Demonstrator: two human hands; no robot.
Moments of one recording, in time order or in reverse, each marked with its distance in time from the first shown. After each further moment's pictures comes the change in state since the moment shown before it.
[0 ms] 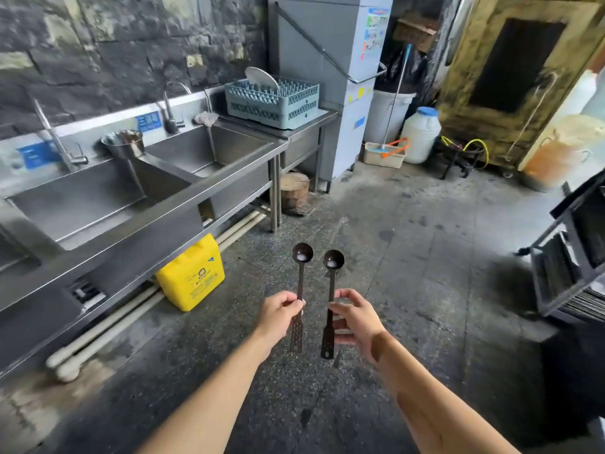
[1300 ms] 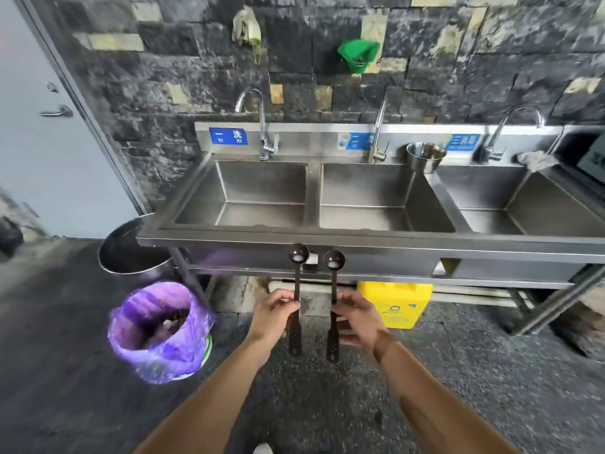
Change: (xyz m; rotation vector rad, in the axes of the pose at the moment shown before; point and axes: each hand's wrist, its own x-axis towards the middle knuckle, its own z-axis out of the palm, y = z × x) left_hand 0.014 -0.049 -0.277 -0.373 1.108 -0.270; right_hand 0.162 -0.083 0.376 -0.477 -0.977 0.020
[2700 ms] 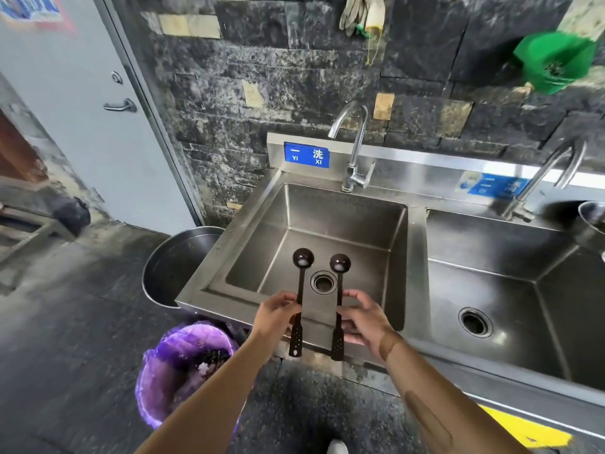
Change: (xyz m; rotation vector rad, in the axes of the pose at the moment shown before) left_hand 0.371 0.054 -0.186 -0.118 0.179 -0.108; right_hand 0.361 -0.170 0.212 -0.138 -0.197 0.065
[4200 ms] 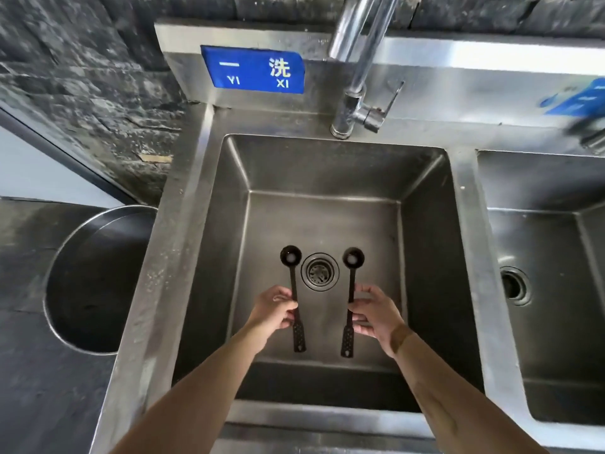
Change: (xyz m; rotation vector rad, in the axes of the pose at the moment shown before) left_hand 0.341 -0.049 0.022 0.248 -0.259 -0.474; right_hand 0.288 0.006 0.000 0.147 0.254 0.426
